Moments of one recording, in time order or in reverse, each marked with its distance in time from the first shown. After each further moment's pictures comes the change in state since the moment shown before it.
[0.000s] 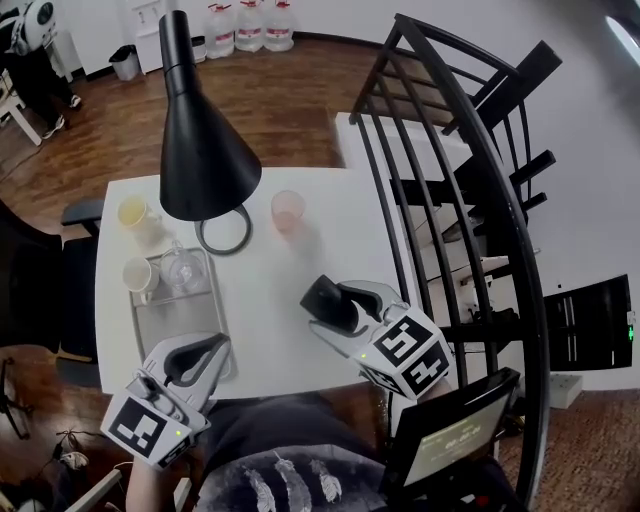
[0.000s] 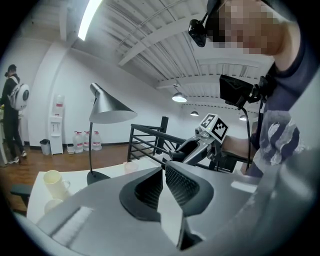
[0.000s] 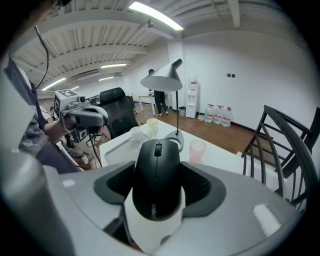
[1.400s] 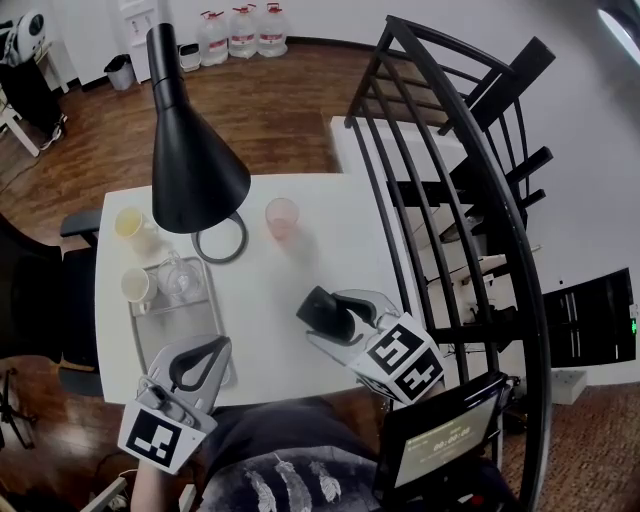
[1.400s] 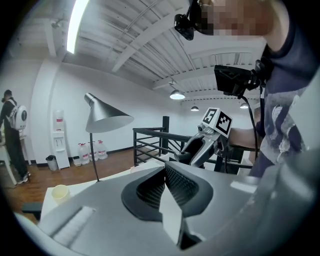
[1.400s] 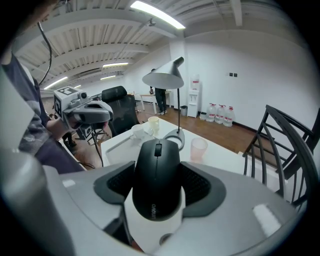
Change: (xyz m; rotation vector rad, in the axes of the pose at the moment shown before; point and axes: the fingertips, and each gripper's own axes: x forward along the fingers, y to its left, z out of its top) left arm 0.010 0.000 0.003 0.086 -0.003 0.081; right arm -0.001 0.003 -0.010 -0.016 0.011 0.014
